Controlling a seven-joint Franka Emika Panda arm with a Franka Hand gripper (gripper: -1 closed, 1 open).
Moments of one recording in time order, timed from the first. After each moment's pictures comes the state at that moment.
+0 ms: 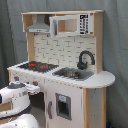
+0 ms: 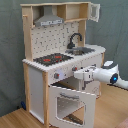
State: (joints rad) arm -0.74 -1.49 1.44 -2.62 -0.48 3.40 -0.48
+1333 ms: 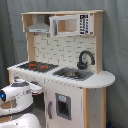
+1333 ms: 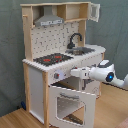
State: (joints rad) arm -0.85 -1.49 1.46 -2.56 -0.46 3.45 -0.38
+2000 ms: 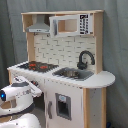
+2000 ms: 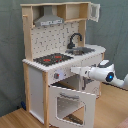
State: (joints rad) arm -0.85 -1.48 1.46 -2.56 -0.46 3.45 -0.15
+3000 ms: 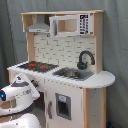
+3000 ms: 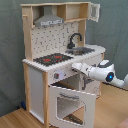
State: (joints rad) arm -0.85 -1.48 1.46 -2.56 -0.45 3.45 0.19
